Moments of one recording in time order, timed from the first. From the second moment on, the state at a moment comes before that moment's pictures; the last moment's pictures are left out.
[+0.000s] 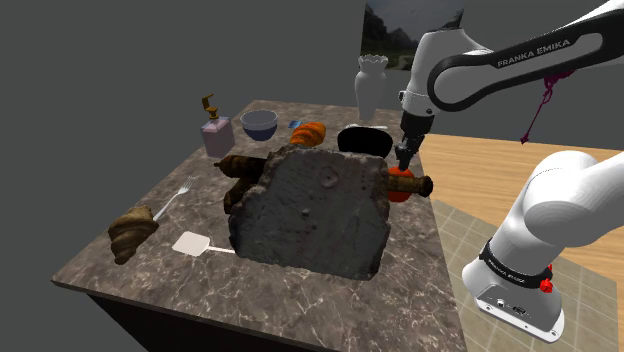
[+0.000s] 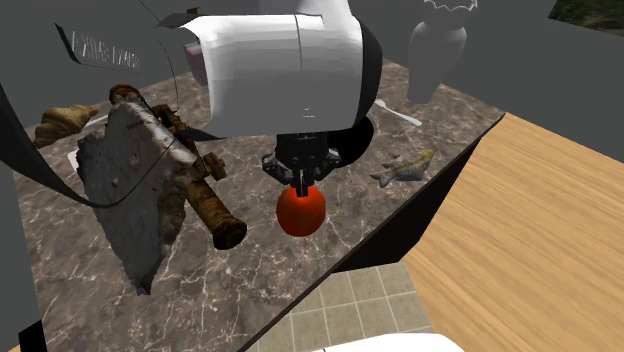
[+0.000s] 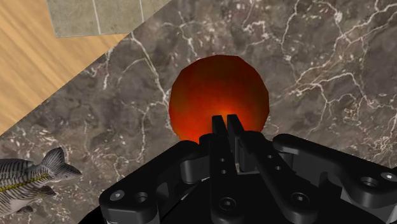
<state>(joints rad) 0.02 -0.71 -0.09 -2.80 -0.03 2.10 -0.03</state>
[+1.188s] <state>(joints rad) 0.02 -0.77 -0.08 -2.64 -0.02 1.88 -0.03</state>
